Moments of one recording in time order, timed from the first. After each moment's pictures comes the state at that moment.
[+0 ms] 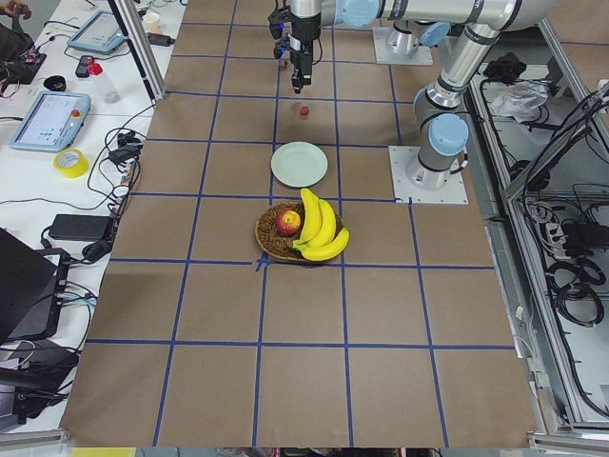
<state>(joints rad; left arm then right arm) -1.52 -1.46 -1.63 -1.67 1.67 0.04 2.00 -1.15 1.85 -2.33 -1.47 0.70</state>
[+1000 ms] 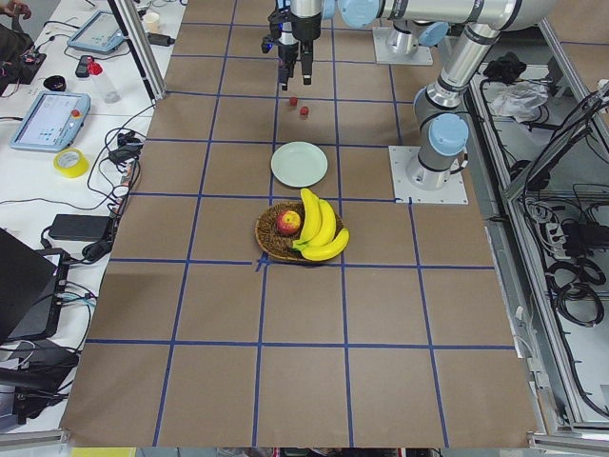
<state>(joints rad) -1.52 -1.46 -1.63 -1.67 1.67 0.04 1.88 -1.20 1.79 -2.25 -1.49 0.56</state>
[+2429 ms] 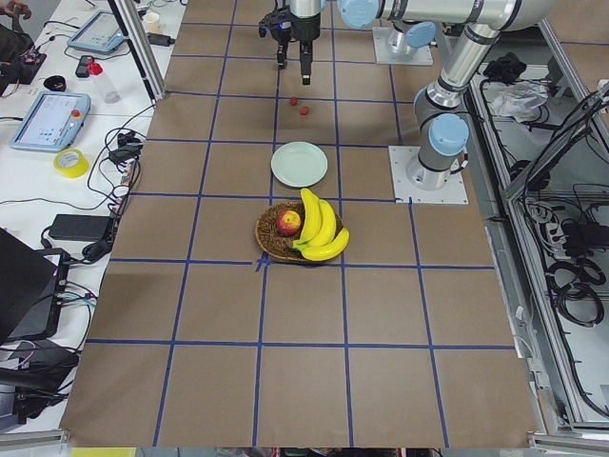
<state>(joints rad) -1.52 -1.46 -1.63 -1.66 1.66 0.04 1.64 -1.18 1.96 -2.40 -1.58 0.20</state>
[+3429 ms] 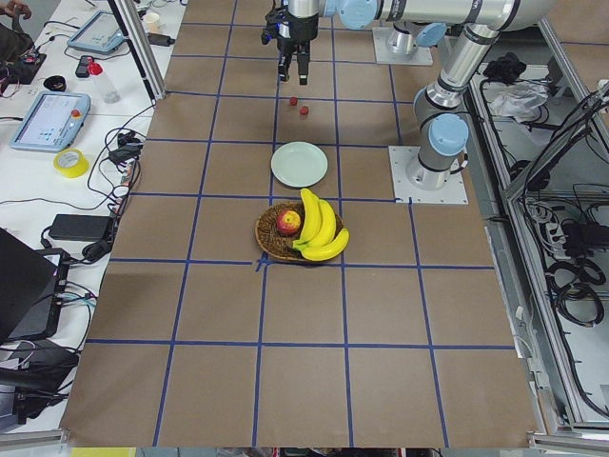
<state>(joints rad) -1.52 -1.47 -1.63 -1.62 1.66 0.04 1.94 -1.19 1.86 -2.40 -1.50 0.59</state>
